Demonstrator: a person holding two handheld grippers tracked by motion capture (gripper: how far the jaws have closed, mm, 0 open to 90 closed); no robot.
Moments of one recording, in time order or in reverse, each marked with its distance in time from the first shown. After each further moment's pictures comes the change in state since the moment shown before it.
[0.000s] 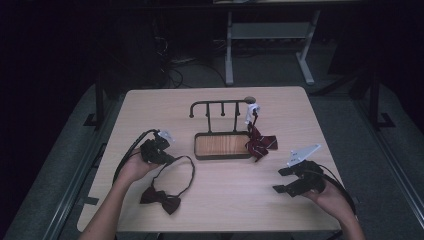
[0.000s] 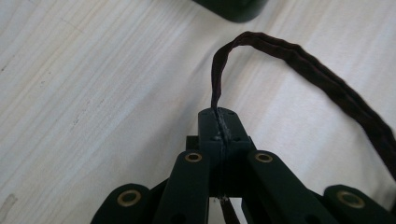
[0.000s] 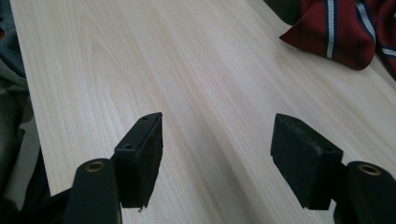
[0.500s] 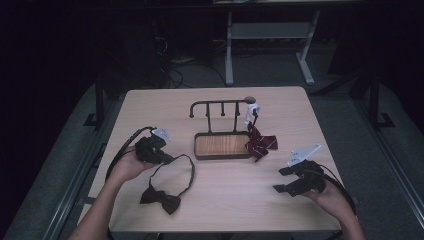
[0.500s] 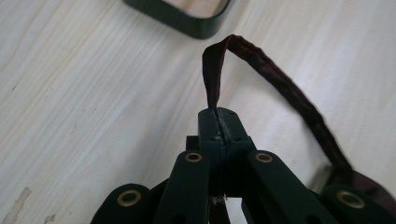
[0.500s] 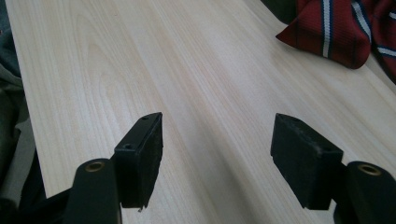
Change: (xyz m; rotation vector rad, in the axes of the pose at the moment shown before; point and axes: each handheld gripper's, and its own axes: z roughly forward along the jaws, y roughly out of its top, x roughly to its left) left arm -0.012 0.006 -0.033 -0.025 -0.062 0.056; right arm -0.002 -0.002 -0.001 -0.006 -0.009 0.002
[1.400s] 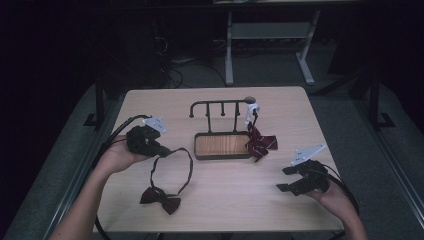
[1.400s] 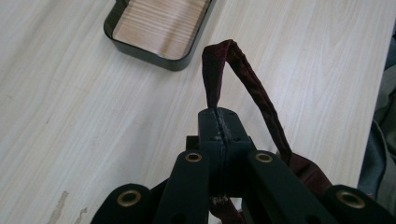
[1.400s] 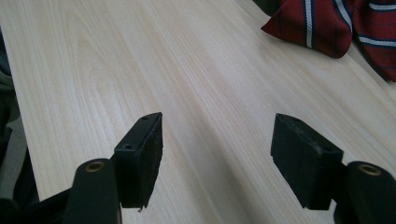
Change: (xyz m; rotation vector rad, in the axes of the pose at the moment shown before) left arm -0.015 0.024 -0.057 -0.024 -0.015 0.095; right arm -0.005 -0.007 -0.005 -0.002 -0.022 0.019
